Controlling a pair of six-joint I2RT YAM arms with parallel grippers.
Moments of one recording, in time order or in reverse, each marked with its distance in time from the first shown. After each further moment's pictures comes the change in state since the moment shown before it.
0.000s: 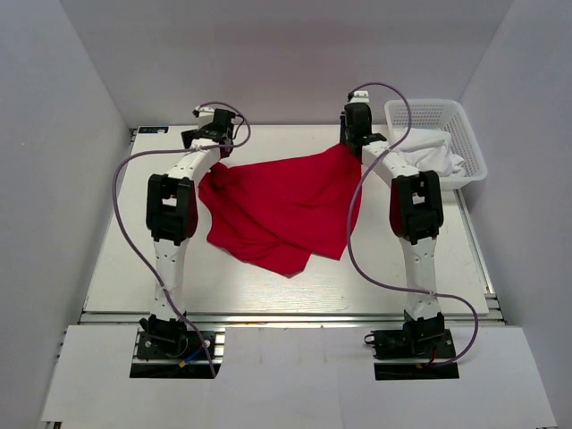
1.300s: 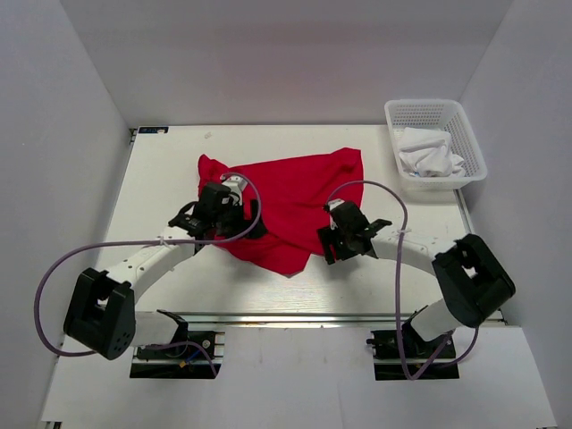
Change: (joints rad) left arm -0.218 -0.981 -1.131 0.293 0.966 -0.031; right arm 0.361 -0.797 -1.139 -0.198 -0.276 0.082
